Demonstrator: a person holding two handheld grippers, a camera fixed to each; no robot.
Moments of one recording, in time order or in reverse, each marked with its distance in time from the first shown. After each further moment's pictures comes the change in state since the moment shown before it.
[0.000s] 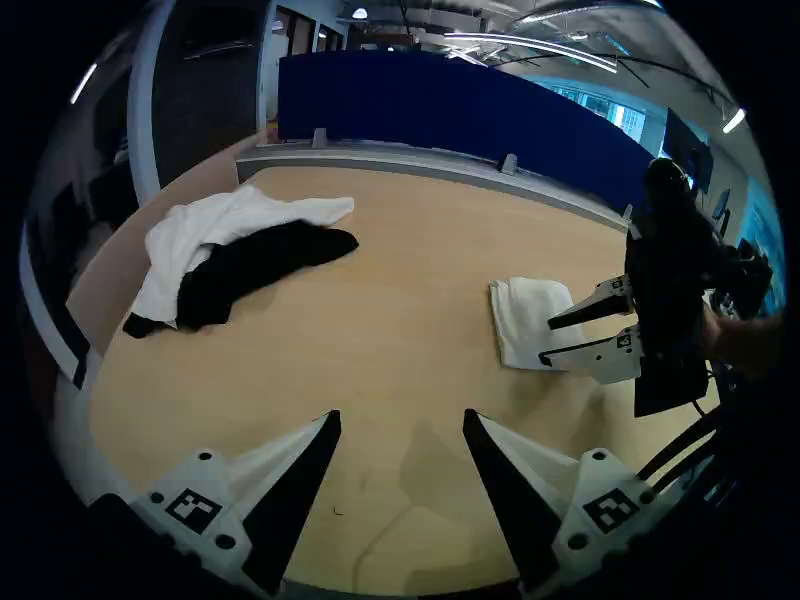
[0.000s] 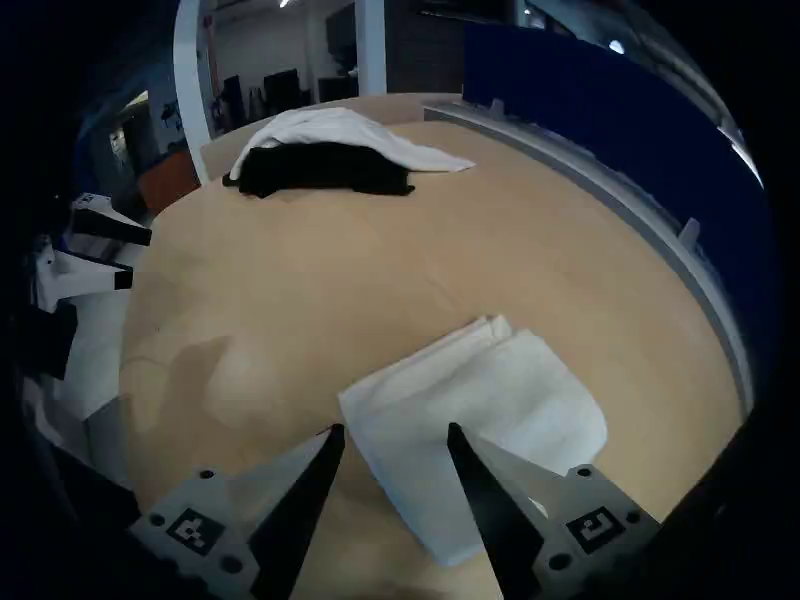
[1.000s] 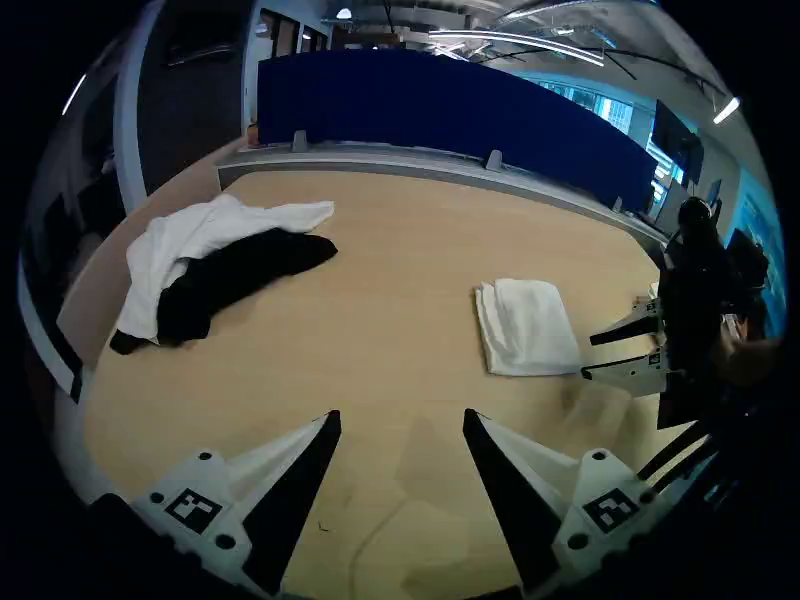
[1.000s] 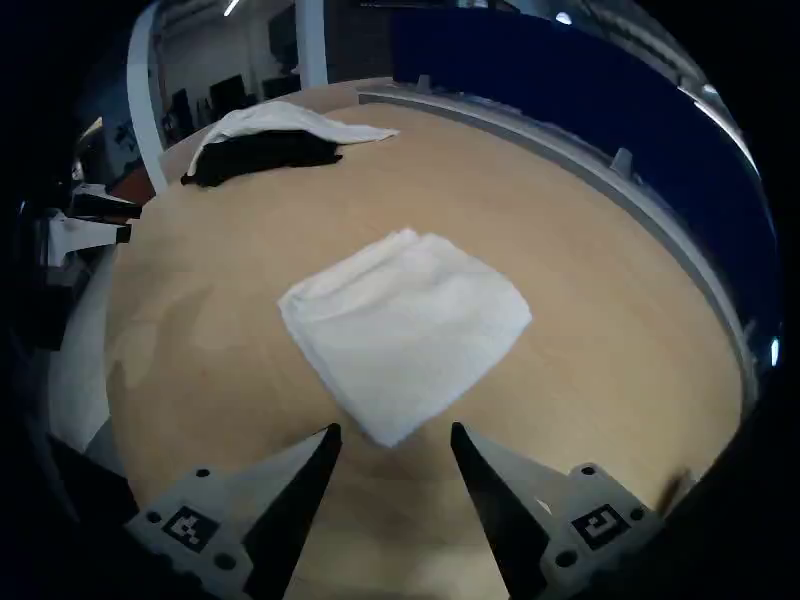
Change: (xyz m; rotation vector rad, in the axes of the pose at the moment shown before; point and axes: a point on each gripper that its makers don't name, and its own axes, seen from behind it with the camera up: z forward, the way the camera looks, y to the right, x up) left arm 0.010 0.019 0.014 -0.035 -0.003 0.036; right arm -0.078 0.041 -0.049 -0.120 -0.042 0.137
